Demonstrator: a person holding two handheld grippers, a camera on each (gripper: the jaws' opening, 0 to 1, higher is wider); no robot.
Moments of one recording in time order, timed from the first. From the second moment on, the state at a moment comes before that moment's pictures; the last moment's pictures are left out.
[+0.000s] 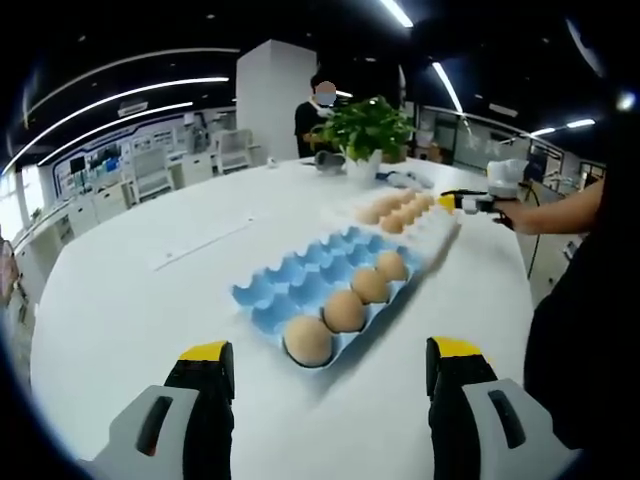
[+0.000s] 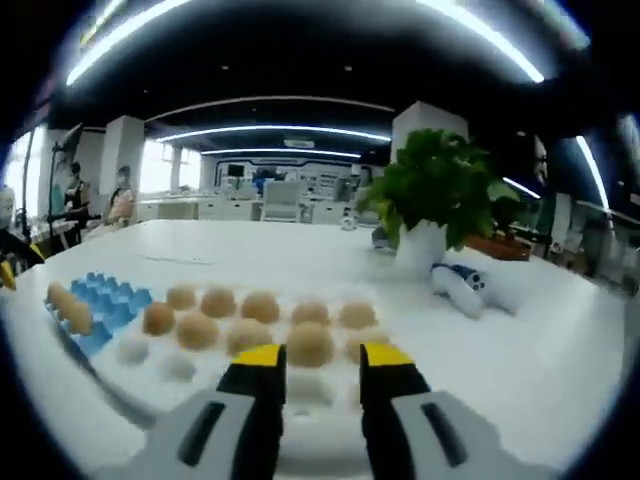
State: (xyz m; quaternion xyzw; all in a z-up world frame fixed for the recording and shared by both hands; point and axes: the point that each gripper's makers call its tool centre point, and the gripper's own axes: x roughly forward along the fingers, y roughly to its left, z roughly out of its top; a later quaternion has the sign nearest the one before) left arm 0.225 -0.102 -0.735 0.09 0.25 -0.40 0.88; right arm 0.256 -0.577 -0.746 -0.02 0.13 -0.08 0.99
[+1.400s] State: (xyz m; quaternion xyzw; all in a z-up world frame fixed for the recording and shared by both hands) left arm 0.219 -0.102 -0.734 0.10 0.26 -0.40 0.88; right arm 0.260 -0.489 -0.706 0.03 0.11 0.05 0.99
